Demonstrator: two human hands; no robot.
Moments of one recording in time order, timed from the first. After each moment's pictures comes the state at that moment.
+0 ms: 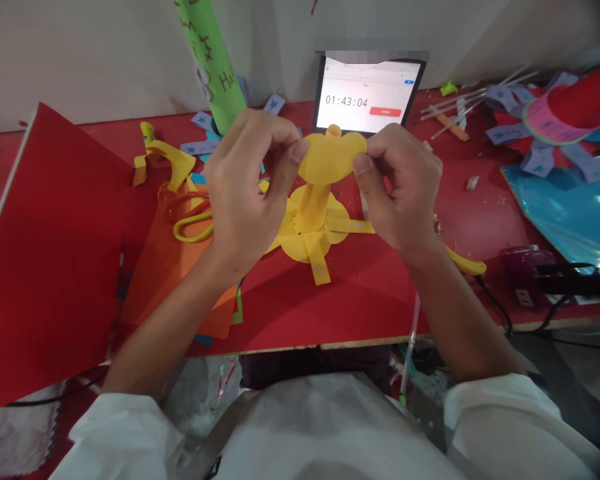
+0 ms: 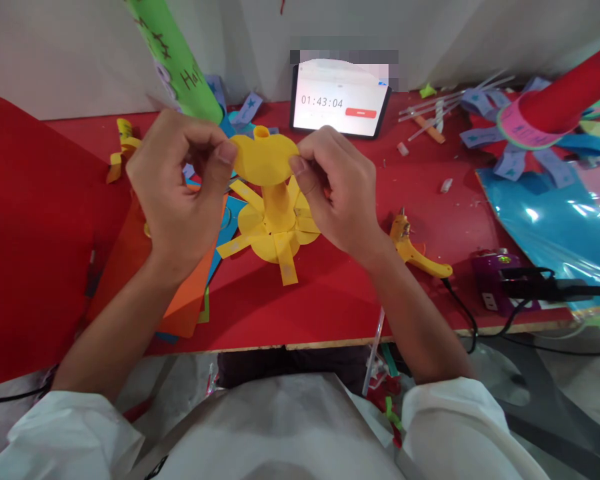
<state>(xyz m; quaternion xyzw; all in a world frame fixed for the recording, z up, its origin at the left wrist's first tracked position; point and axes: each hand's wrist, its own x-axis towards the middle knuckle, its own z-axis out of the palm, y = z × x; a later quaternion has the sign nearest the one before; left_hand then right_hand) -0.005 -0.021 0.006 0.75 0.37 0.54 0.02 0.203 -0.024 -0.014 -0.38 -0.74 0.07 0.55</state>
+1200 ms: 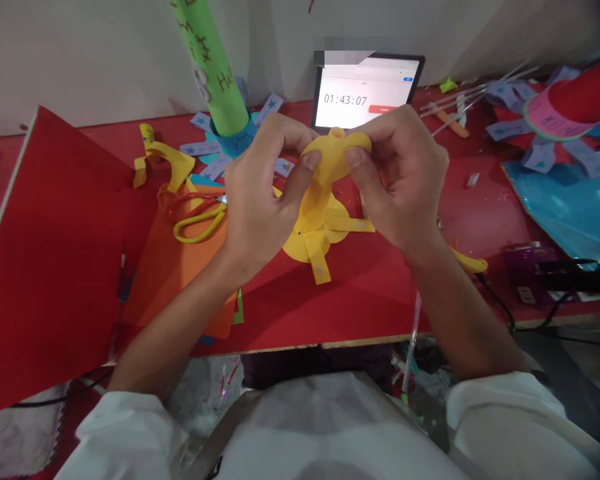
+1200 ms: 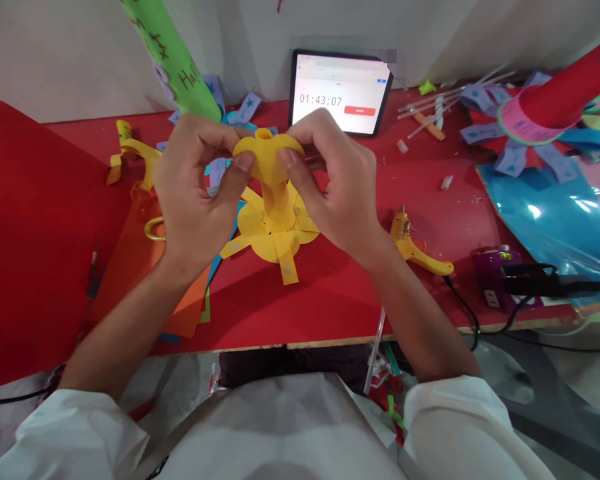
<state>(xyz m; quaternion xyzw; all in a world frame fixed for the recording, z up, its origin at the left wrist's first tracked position) 0.002 -0.011 -0.008 0.78 0.27 0.56 0.07 0.197 -0.022 -0.012 -0.36 -0.72 0.12 0.59</state>
